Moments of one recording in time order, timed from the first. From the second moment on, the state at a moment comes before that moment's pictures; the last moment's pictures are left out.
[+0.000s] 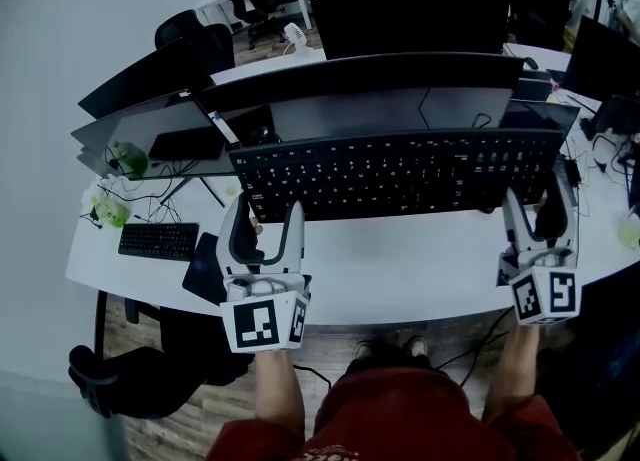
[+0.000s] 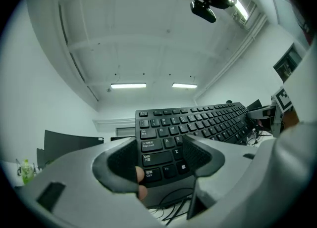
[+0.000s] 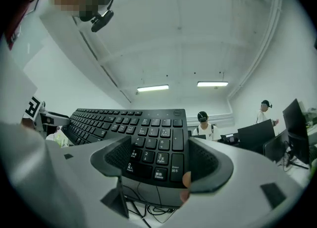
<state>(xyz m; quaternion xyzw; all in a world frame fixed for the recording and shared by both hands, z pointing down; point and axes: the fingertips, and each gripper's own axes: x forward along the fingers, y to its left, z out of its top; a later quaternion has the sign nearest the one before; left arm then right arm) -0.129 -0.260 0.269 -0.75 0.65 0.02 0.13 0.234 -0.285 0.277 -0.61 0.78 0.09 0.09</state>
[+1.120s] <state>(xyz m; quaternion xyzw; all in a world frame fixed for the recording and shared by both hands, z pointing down) -0.128 -0.255 0.260 -0.75 0.65 0.04 0.14 0.235 -0.277 0.267 -0.61 0.78 0.11 0.11</state>
